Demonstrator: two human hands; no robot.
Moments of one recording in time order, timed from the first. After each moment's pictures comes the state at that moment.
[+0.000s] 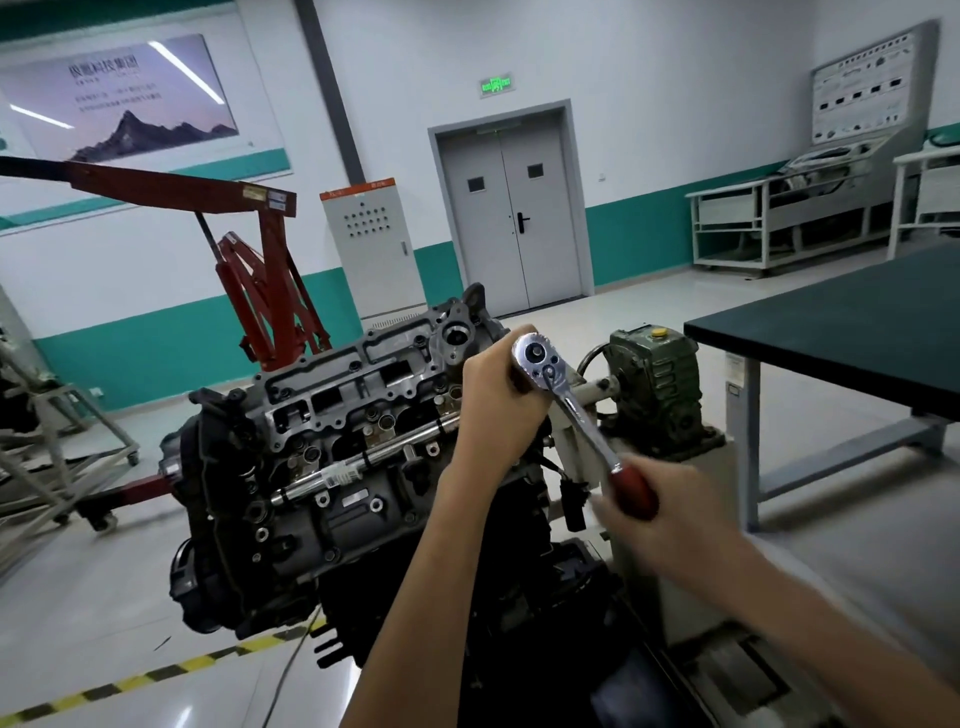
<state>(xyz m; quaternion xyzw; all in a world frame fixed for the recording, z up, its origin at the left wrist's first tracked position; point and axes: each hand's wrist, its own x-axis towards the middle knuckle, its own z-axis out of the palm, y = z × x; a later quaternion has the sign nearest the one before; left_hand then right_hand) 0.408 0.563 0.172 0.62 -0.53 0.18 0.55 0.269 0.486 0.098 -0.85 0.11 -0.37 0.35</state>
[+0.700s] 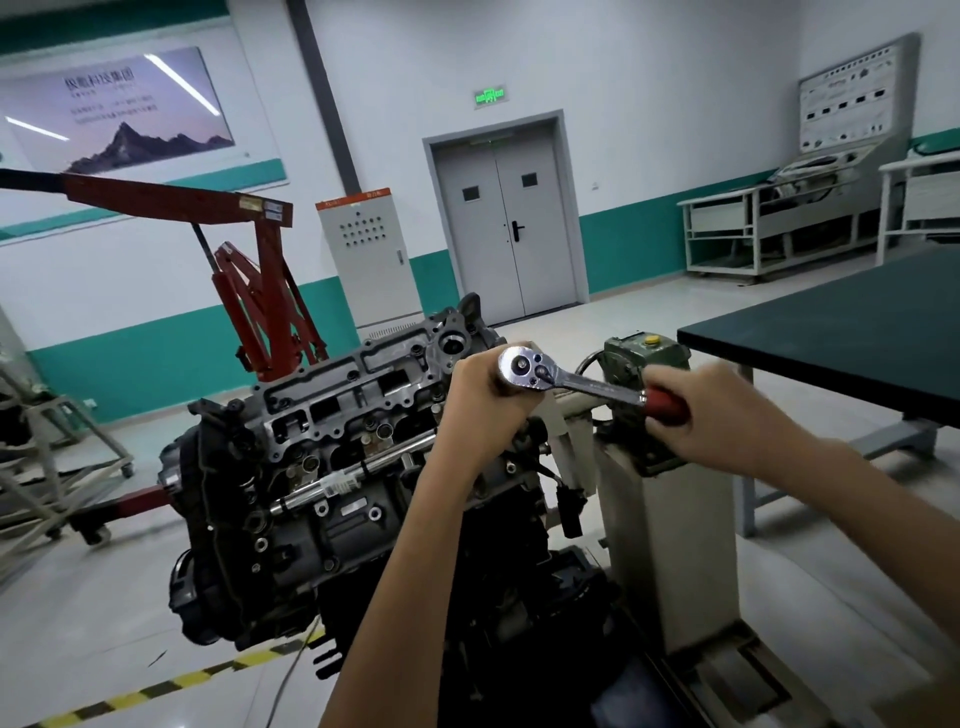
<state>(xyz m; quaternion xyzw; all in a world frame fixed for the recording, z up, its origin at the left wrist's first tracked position) 0.412 0.575 0.183 0.66 -0.53 0.09 0.52 0.267 0.412 0.154 -0.93 0.09 -0.34 0.10</state>
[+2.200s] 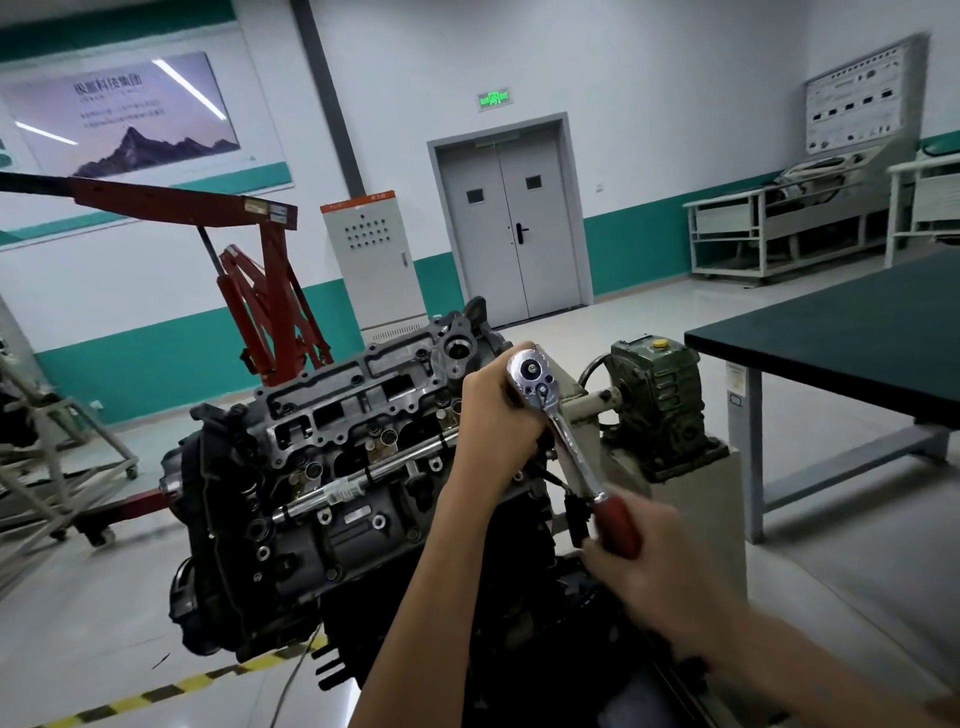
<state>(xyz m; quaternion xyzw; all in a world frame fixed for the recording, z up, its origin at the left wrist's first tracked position) 0.413 0.565 0.173 0.64 -0.51 0.12 0.57 0.274 0.505 0.089 -0.83 0.06 -0.33 0.44</state>
